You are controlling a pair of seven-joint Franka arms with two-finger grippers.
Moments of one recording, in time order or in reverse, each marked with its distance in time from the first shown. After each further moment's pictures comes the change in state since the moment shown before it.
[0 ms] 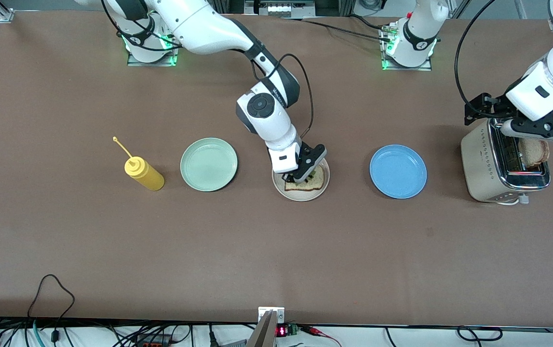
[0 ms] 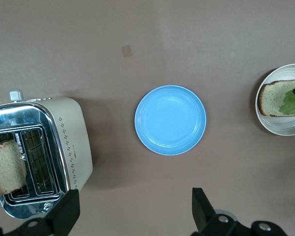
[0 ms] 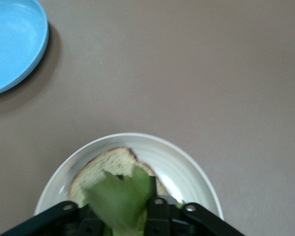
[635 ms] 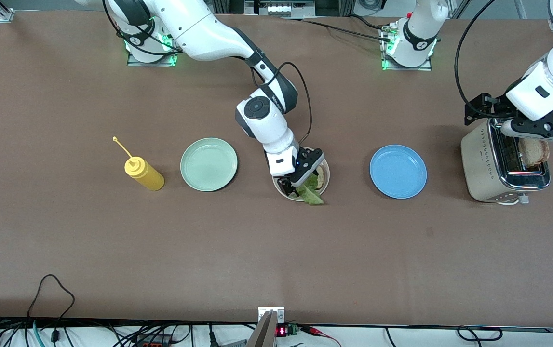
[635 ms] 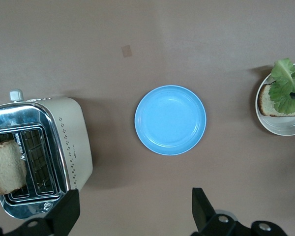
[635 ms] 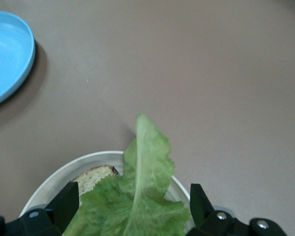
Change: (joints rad) left arm 0.000 0.000 0.000 0.000 0.000 0.000 0.000; right arm -0.010 0.003 -0.007 0.010 -0.004 0.054 0.012
